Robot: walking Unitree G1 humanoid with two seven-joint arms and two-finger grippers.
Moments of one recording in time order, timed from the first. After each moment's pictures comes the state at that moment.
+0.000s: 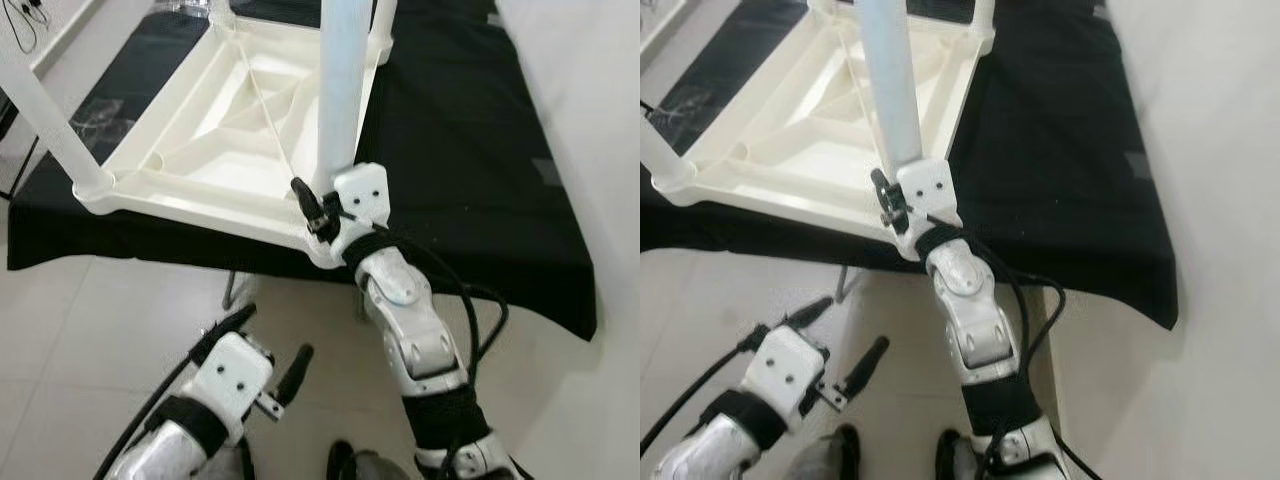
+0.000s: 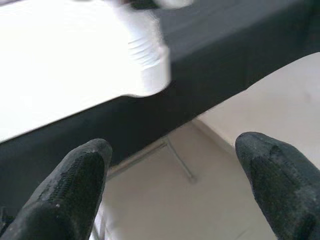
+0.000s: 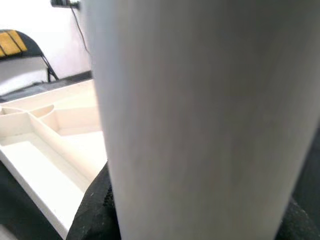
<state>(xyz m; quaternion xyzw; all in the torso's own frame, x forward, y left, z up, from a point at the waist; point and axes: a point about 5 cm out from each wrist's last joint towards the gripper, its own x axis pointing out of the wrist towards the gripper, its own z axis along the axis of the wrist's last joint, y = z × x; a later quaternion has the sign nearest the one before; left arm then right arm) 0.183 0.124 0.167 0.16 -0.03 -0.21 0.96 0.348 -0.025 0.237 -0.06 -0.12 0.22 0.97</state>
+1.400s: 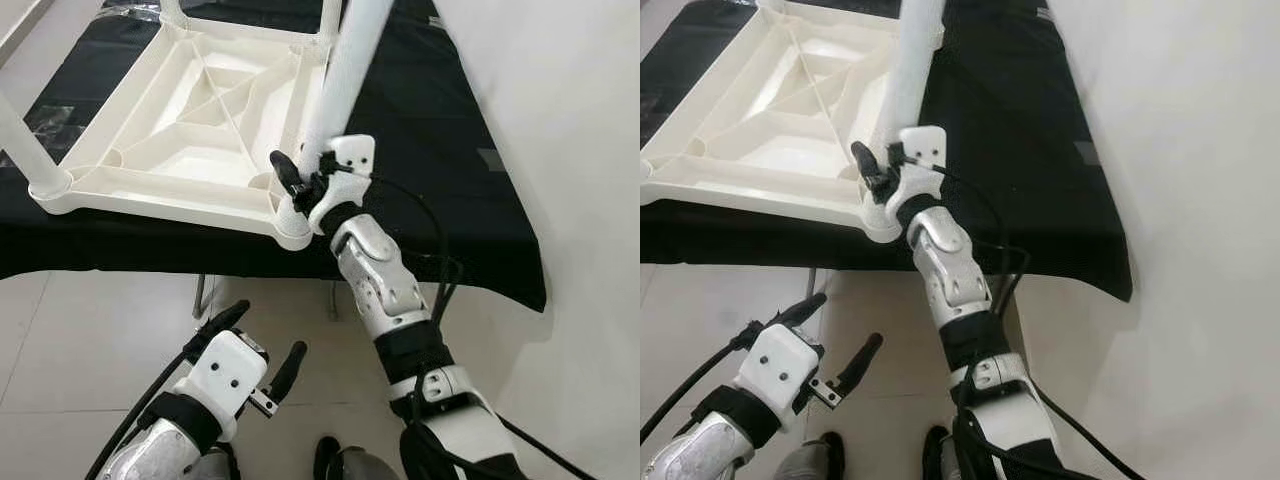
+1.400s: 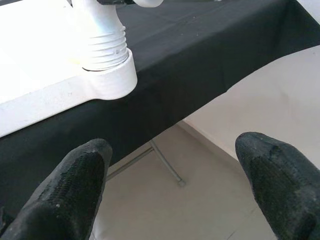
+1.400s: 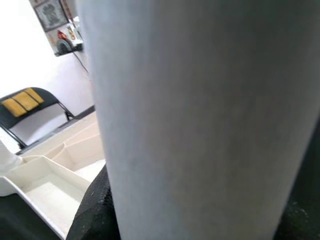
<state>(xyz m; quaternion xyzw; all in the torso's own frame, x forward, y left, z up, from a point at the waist) 0.185 0.124 0.168 0.17 -0.04 -0.21 0.96 0.362 -0.028 0.248 0.11 -0.15 0.28 0.94</state>
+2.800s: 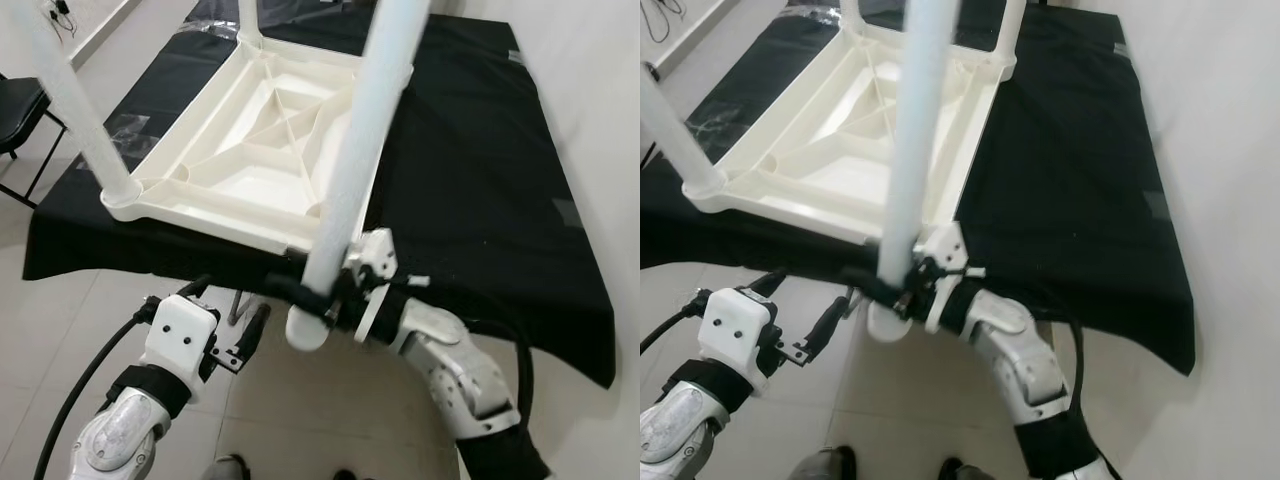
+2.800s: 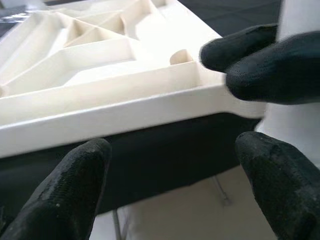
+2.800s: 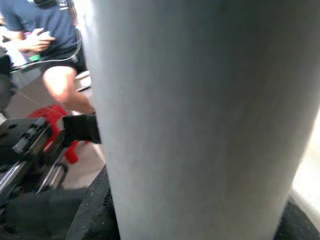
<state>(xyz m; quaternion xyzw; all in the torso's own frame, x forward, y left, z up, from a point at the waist) 0.207 0.151 0.173 0.10 -0.05 -0.16 0.98 0.282 -0.071 0.188 0.03 -0.05 0.54 0.84</state>
